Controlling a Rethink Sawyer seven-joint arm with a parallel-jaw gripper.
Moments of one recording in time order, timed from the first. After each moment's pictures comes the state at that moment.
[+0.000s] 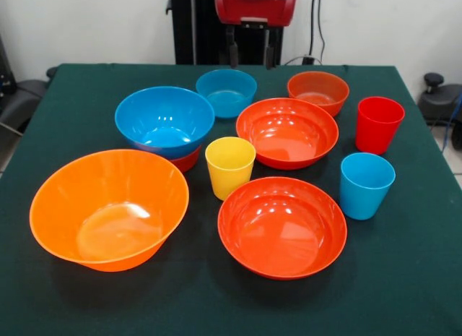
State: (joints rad) arm -0.43 -0.86 0.24 1.87 -0.21 0.59 1.85
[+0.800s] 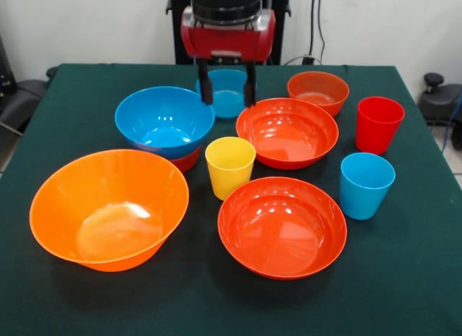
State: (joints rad) arm -0.47 -0.71 0.29 1.55 -0.22 0.73 1.85
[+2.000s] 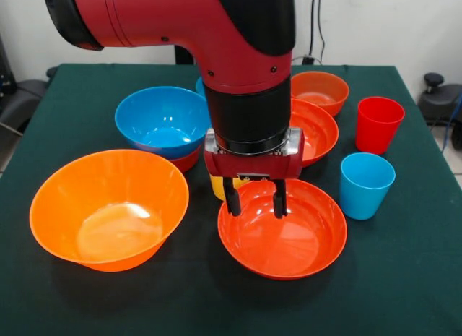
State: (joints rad) arm -0.41 -0.38 0.37 1.07 -0.26 0.90 1.85
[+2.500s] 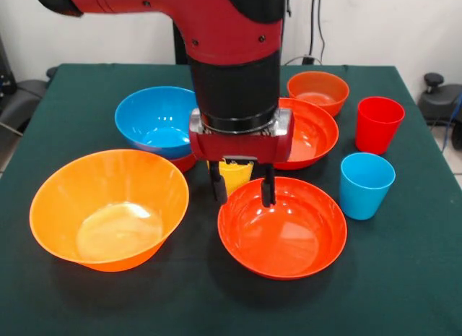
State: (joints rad) arm -0.43 -0.44 0.37 1.10 -0.27 0.90 1.85
